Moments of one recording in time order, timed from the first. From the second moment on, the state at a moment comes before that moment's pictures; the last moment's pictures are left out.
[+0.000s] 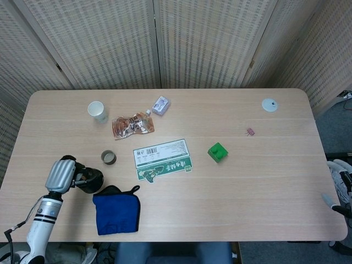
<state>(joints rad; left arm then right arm) -0.38 -1.35 -0.15 -1.56 1.30 1.22 0.09 -0.03 -0.97 0.06 -1.64 -1.54 1.61 0.11</state>
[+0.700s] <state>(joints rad) -0.40 -1.33 -0.18 -1.55 1.30 1.25 0.10 -0.04 -0.97 0.07 -1.64 -1.54 1.62 0.12</state>
